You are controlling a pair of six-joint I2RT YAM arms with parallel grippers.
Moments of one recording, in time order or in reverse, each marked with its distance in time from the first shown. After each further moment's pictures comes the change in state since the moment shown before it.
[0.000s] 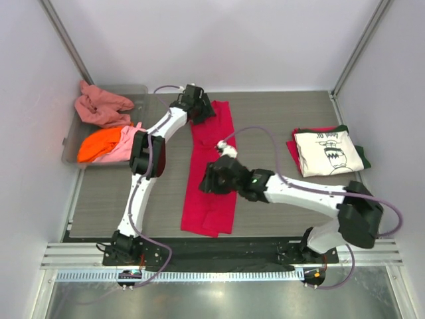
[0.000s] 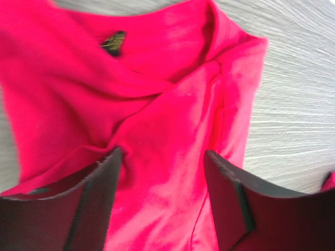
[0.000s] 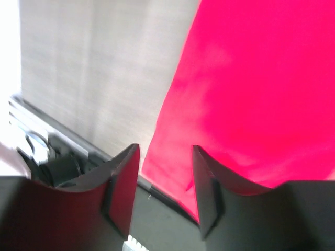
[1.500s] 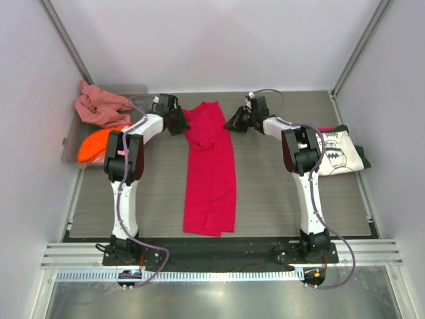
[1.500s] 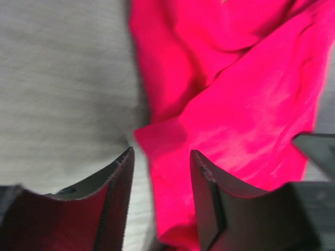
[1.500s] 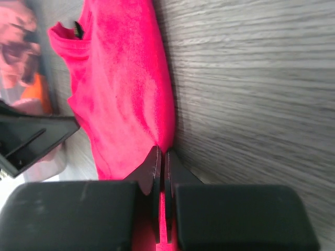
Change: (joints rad) left arm 0.153 -0.374 -0.620 0.111 0.032 0.096; right arm -0.802 0.950 0.822 0.179 -0.657 -0.196
